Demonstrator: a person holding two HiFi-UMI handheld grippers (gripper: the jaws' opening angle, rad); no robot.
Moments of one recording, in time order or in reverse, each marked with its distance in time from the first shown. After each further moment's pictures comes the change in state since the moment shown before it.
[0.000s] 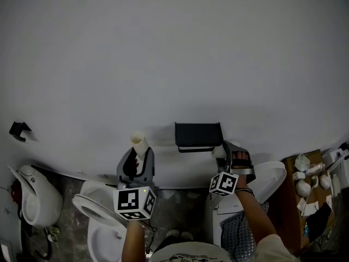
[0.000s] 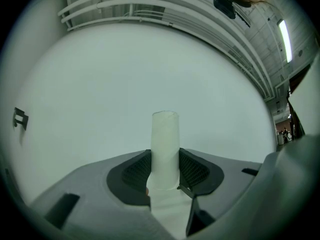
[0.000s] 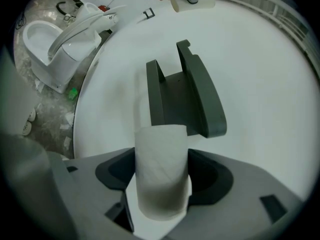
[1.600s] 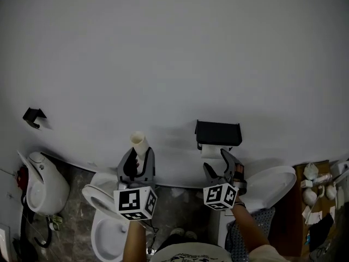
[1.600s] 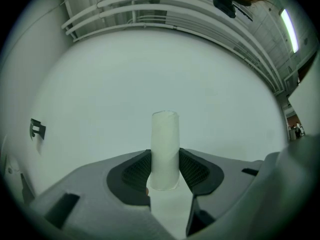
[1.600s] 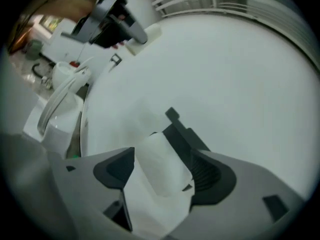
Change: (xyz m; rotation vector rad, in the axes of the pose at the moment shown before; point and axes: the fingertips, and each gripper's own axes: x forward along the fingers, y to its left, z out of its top) left arm -0.052 0.053 0.015 0.024 -0.010 0.123; right arm -0.065 0.002 0.119 0.479 -0.308 0.043
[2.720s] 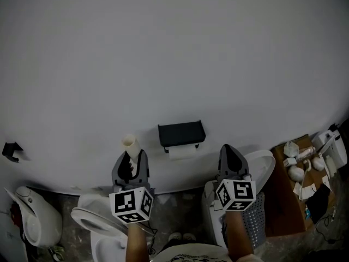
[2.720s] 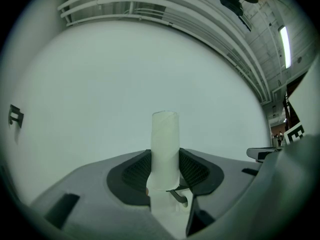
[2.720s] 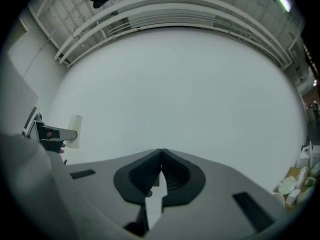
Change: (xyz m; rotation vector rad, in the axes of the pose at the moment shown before) left arm 0.035 -0.084 0.001 -0.046 0.022 -0.173; right arm -0.119 -0.148 -0.030 0.881 -0.212 -0.406
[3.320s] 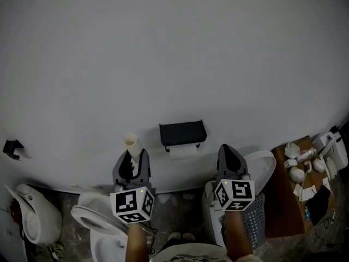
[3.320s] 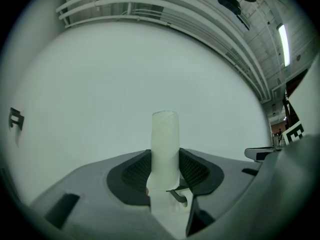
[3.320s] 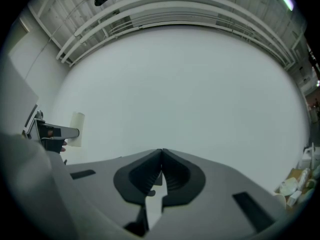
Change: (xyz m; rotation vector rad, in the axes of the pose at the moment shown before) left arm -0.004 -0.003 0.004 0.016 -0.002 0.003; right arm 0.002 0.009 0.000 -0.010 0.015 0.026
